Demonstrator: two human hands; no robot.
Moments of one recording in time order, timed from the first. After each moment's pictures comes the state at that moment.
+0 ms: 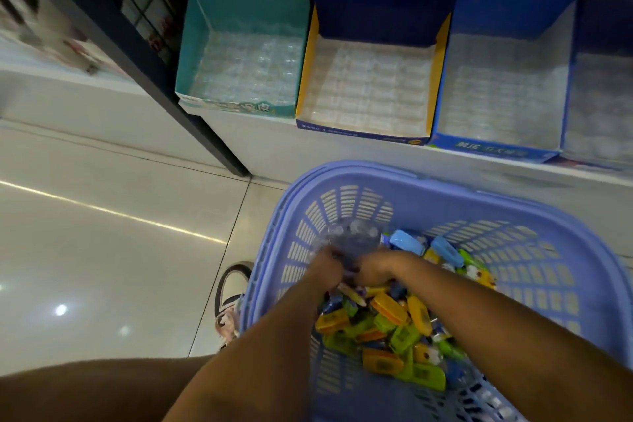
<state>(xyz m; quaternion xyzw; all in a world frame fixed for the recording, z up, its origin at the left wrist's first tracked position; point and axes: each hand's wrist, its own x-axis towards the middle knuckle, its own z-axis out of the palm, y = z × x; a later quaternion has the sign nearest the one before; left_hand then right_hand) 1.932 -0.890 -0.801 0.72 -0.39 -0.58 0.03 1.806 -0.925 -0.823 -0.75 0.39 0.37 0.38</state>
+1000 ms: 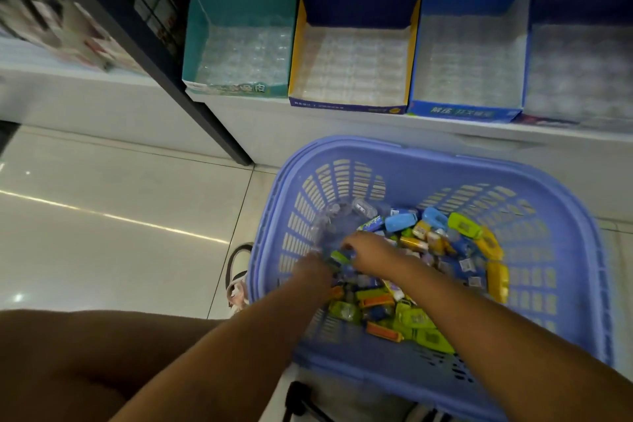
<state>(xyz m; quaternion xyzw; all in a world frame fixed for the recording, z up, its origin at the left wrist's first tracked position) 1.945 -0.839 -0.773 0.59 -0.68 -0.32 -0.30 1.811 -0.875 -0.789 -0.75 0.50 0.13 0.41</state>
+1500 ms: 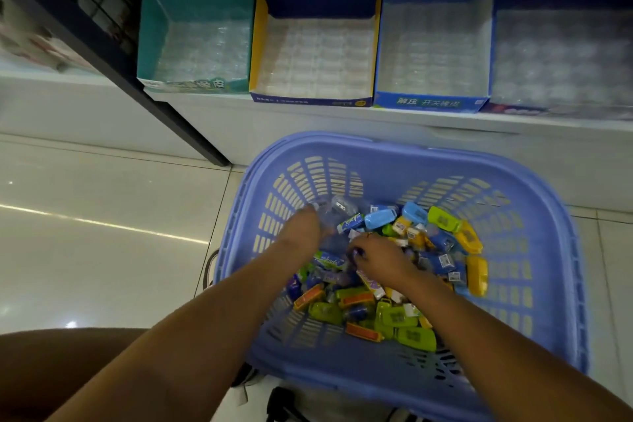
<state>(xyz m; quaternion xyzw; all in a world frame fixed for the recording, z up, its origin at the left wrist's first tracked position) 1.917 -0.904 -0.766 0.73 -0.55 -0.39 -0.13 1.757 -0.852 -0.814 -0.73 0.56 -0.01 0.40</state>
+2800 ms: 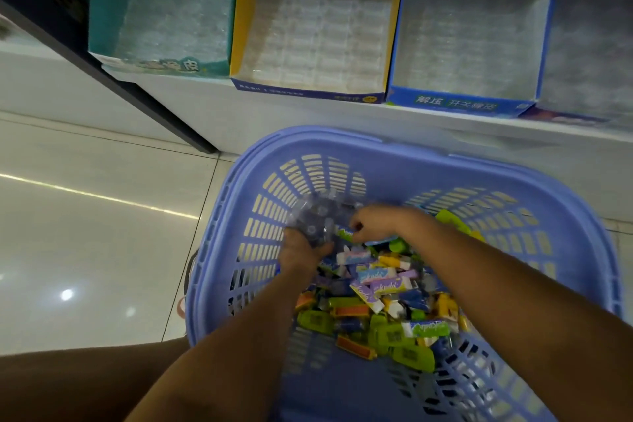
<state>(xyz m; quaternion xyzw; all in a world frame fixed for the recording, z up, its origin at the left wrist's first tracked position) 1.916 -0.873 -0.832 0.80 -0.37 -0.47 0.09 1.748 -0.953 -0.832 -0.76 0.43 0.28 0.40</state>
